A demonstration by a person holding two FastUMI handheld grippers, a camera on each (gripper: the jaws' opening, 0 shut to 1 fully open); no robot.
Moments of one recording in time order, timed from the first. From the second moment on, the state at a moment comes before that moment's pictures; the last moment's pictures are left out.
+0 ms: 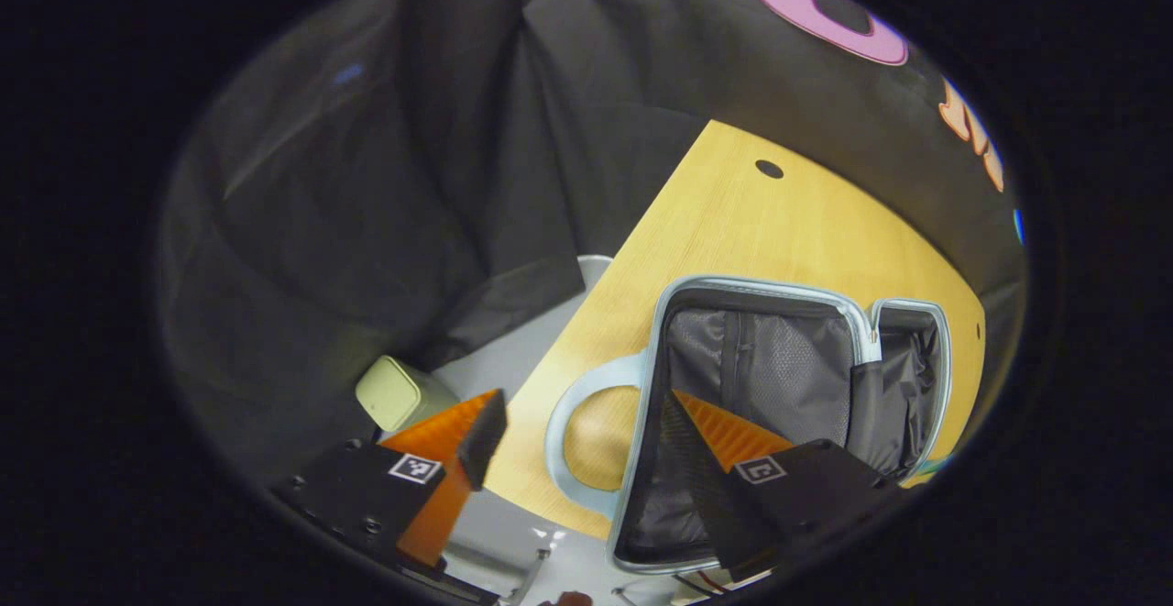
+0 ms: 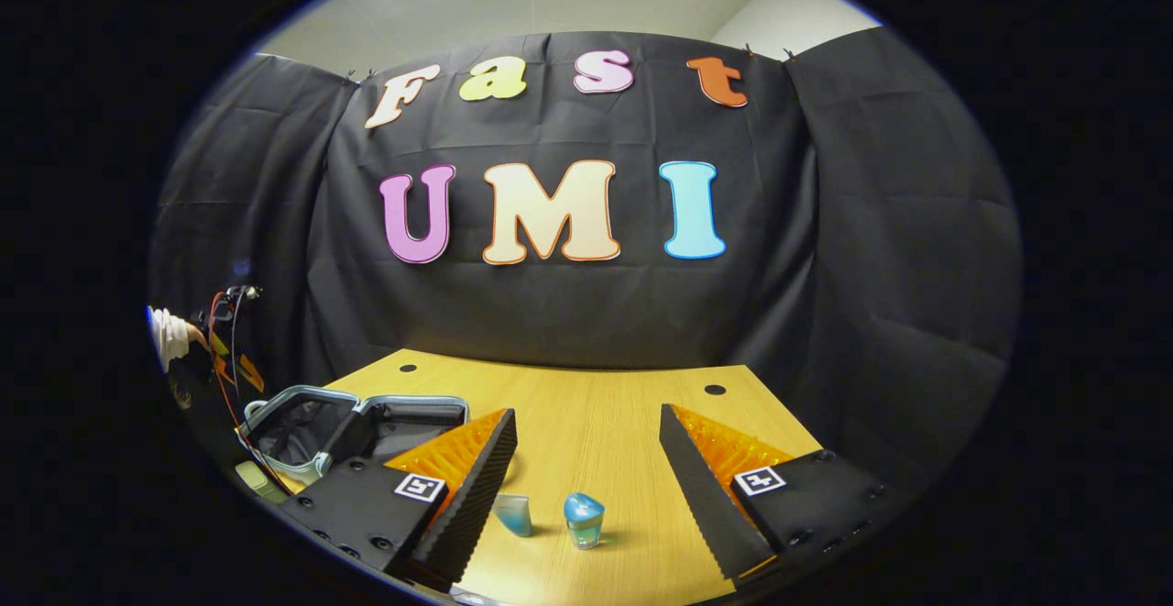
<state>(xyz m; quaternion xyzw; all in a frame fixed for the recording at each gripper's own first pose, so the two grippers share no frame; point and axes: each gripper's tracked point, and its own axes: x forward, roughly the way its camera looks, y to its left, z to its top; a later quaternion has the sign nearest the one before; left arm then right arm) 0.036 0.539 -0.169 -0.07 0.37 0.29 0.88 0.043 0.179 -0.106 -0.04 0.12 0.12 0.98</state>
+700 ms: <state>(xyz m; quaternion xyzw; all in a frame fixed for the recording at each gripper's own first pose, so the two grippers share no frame) 0.081 0.204 -0.090 -0.02 0.22 0.07 0.97 0.052 0.165 -0.152 -0.05 0.17 0.21 0.96</state>
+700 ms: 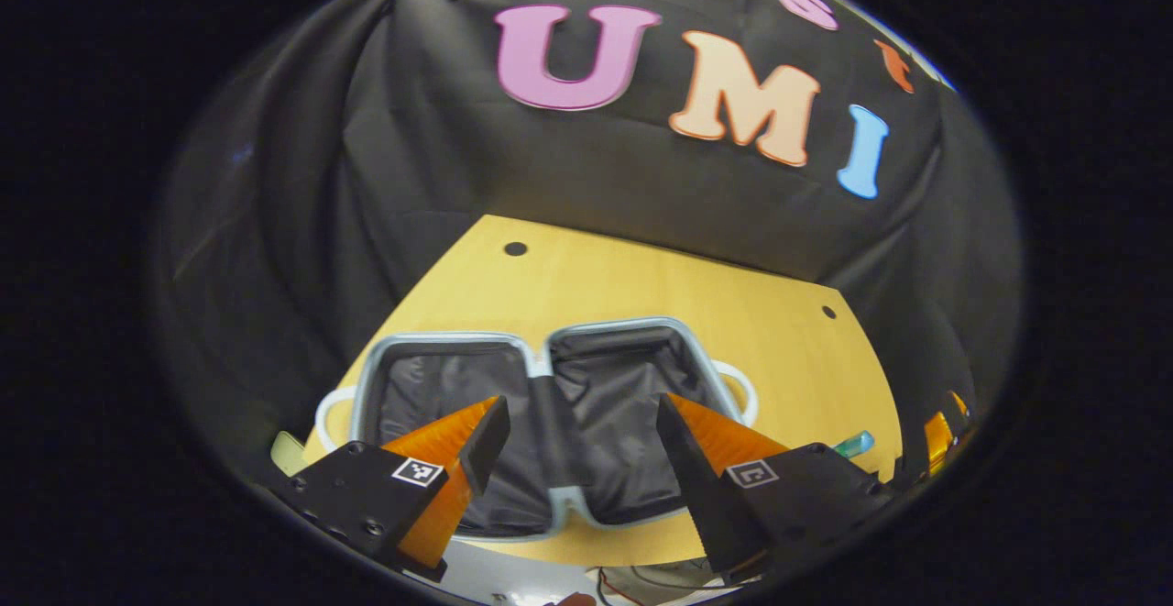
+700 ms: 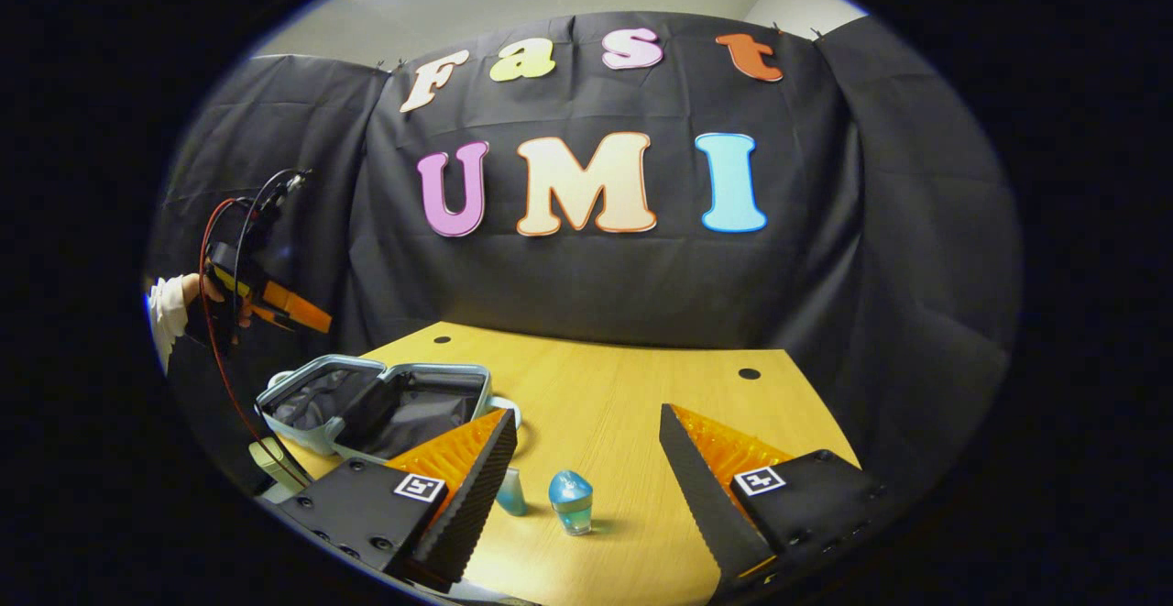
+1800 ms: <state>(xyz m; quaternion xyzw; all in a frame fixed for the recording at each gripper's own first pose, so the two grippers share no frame) 0.134 -0.070 -0.254 -0.01 0.16 -0.12 0.98 0.040 0.163 -0.319 -0.07 0.22 0.28 0.93</state>
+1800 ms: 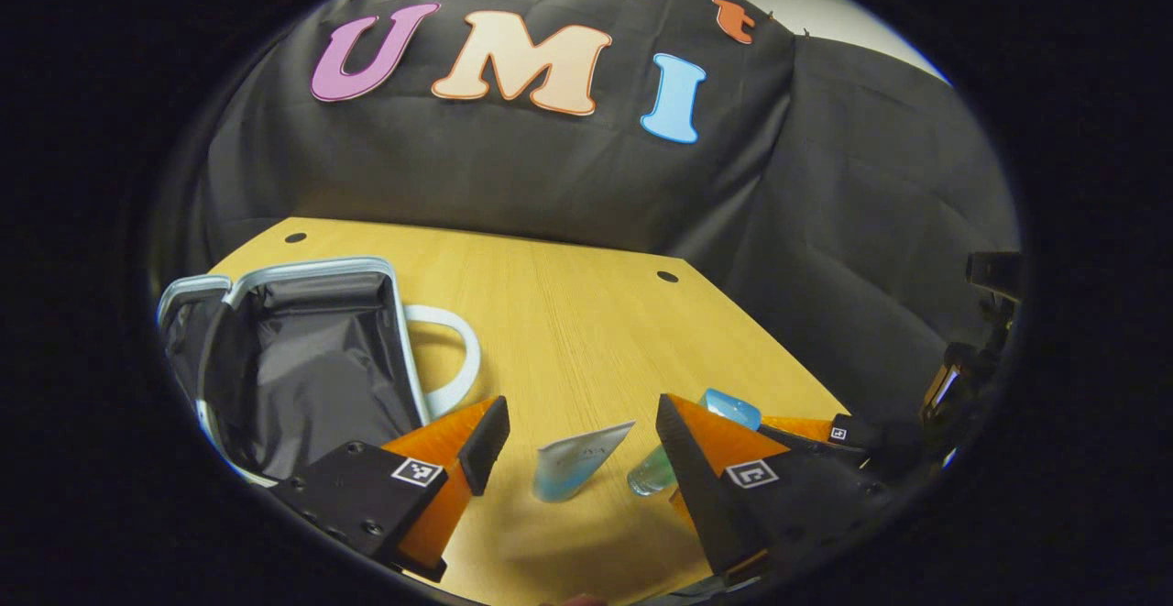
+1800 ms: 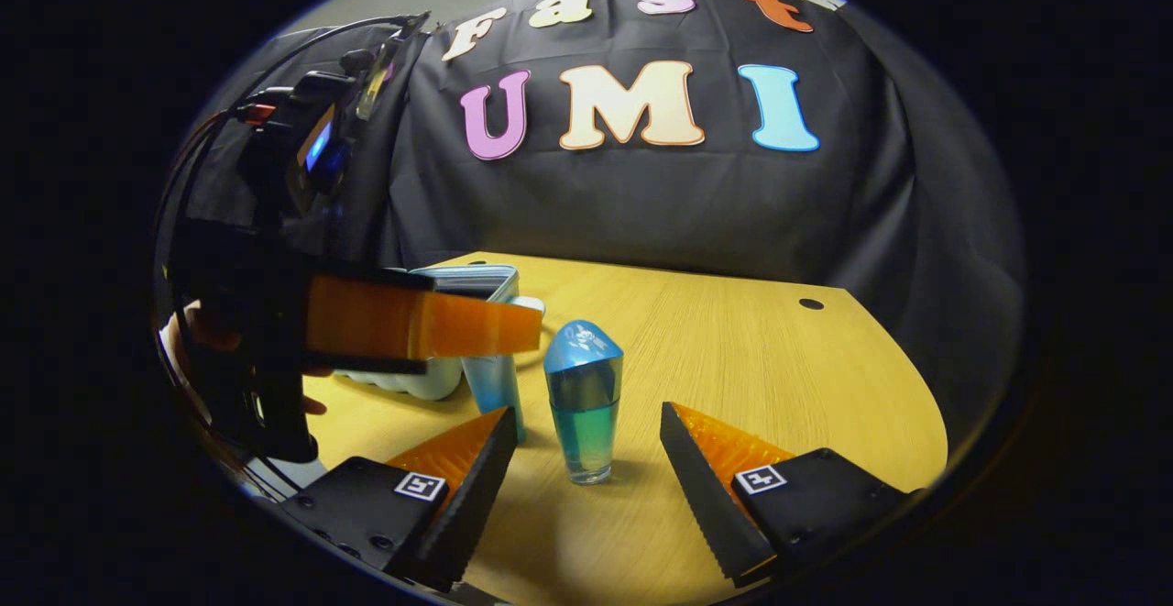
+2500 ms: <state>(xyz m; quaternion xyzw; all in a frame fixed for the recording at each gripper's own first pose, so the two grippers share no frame) 0.155 -0.057 -0.335 -0.04 0.21 -0.08 0.97 0.039 0.169 -0.366 -0.08 0.24 0.30 0.92</state>
